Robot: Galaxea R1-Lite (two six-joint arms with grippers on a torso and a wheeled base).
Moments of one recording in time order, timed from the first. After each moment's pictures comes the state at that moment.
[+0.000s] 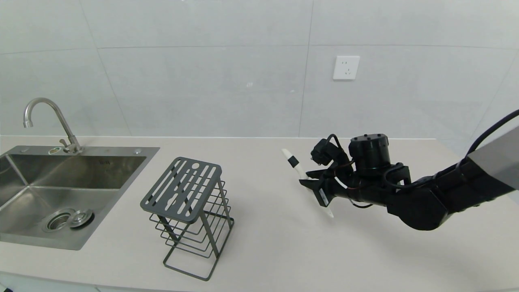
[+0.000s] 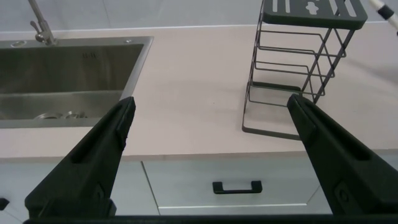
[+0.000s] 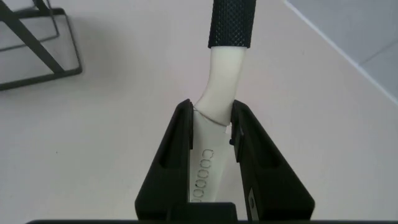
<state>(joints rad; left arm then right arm) 0.00 0.00 0.00 -0.01 -0.06 0.02 0.49 2.06 -0.89 -0.66 0.23 -0.33</state>
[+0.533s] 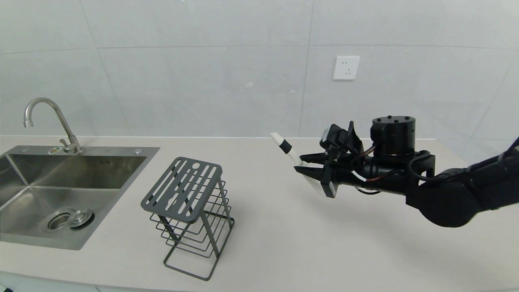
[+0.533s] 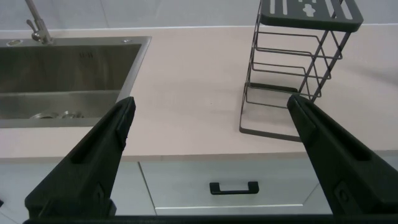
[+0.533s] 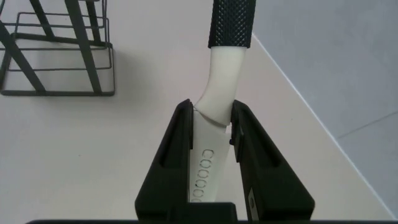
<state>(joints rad) 0.00 0.00 0.00 -0.01 -0.06 0.01 0.47 1.94 -0.88 -0.71 0.46 -0.51</state>
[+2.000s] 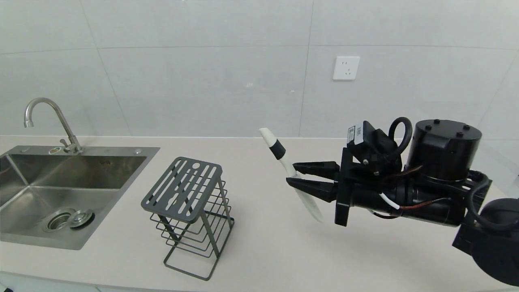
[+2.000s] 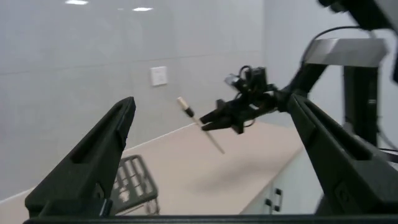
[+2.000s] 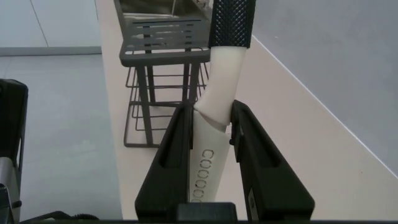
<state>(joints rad) -0.30 0.45 -0.37 -0.59 -0.63 -0.25 0.64 1.74 -0.67 -0.91 0.53 -0.27</state>
